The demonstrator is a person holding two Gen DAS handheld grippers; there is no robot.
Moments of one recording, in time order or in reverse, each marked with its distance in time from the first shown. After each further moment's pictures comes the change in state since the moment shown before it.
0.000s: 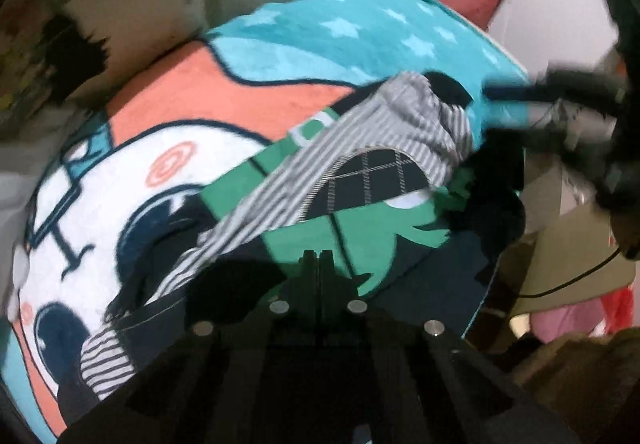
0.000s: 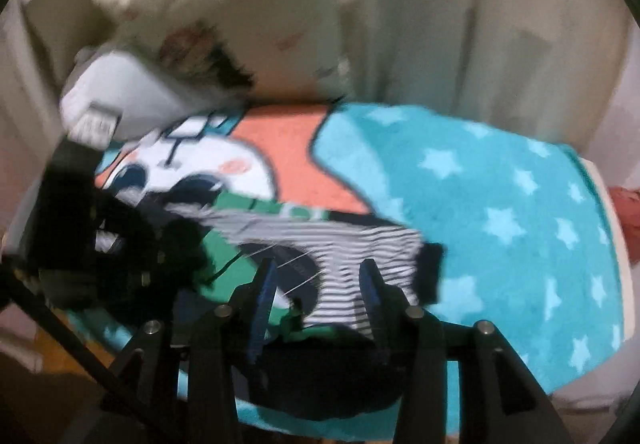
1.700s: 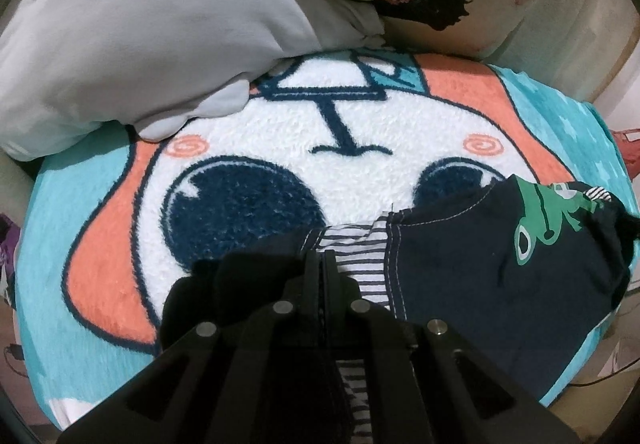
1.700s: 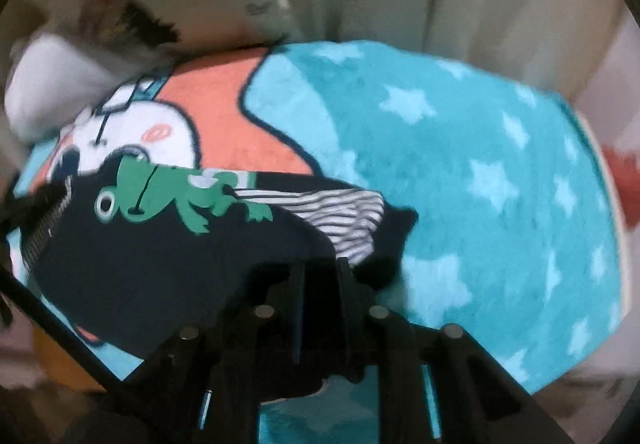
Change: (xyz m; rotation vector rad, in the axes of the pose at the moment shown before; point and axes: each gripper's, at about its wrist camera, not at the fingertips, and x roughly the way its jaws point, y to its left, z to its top) left arm -0.045 0.126 -0.092 -0.588 -0.123 0.381; right arm 0.026 -0.030 0.015 0.071 0.069 -0.174
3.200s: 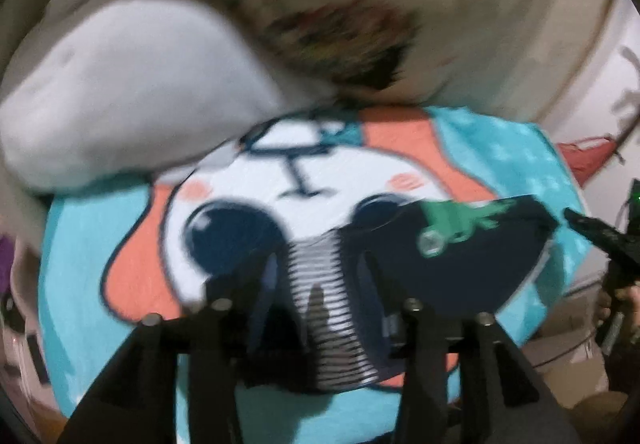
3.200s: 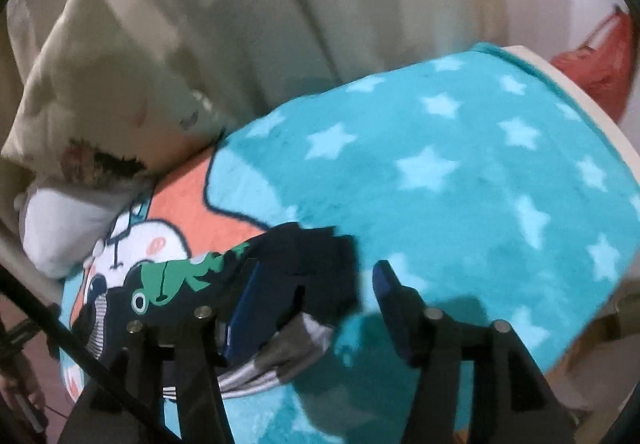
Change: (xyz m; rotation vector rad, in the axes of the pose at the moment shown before) left arm -0.096 -0.014 0.024 0.049 -0.078 -0.152; right arm -0.035 -0.082 -0.037 0.514 -0.168 0.100
